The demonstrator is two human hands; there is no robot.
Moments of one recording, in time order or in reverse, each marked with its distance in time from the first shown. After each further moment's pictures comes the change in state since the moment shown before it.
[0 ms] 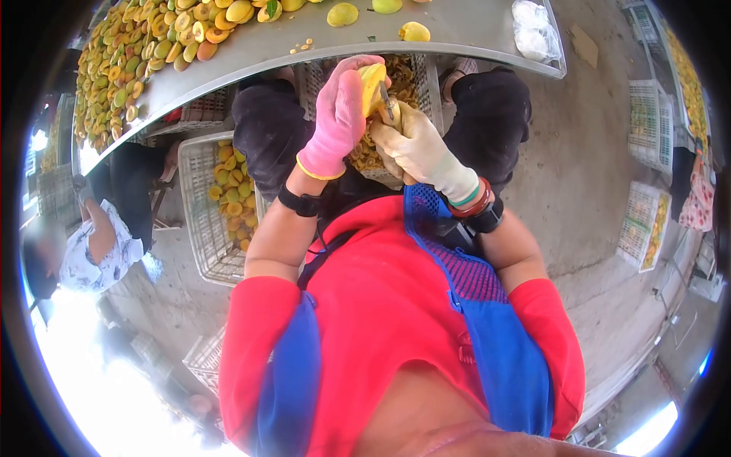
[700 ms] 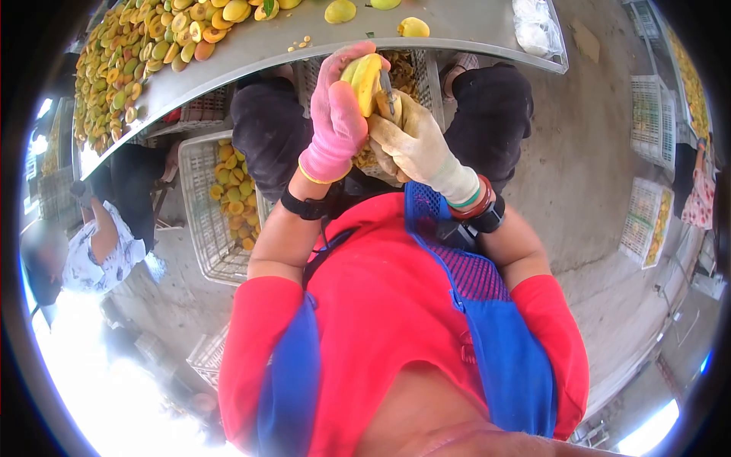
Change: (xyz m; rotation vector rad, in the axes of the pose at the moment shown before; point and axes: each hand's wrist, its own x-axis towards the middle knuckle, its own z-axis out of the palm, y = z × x) left_hand 0.000 0.013 0.013 0.008 0.094 0.200; right_hand -0.007 -0.010 0.009 0.099 -0.012 -0.152
